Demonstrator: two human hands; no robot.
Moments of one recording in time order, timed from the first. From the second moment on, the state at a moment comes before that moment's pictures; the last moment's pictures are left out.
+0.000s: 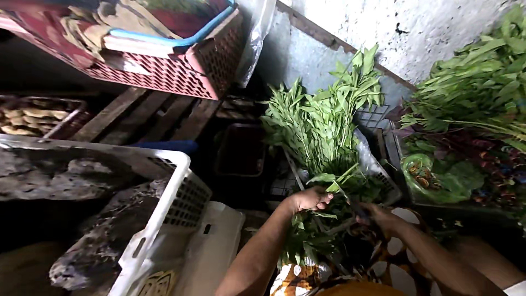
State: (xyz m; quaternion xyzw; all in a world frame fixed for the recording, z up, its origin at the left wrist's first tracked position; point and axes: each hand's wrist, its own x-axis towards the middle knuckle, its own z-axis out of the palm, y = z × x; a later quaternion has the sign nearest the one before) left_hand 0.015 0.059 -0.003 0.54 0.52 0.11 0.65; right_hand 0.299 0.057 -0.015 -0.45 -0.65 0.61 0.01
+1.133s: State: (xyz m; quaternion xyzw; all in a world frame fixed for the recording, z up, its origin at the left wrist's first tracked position) left_hand 0.037 0.069 -0.012 0.66 0.54 -0.06 0.52; right_hand 0.312 0.033 -0.032 -0.46 -0.54 0.71 0.04
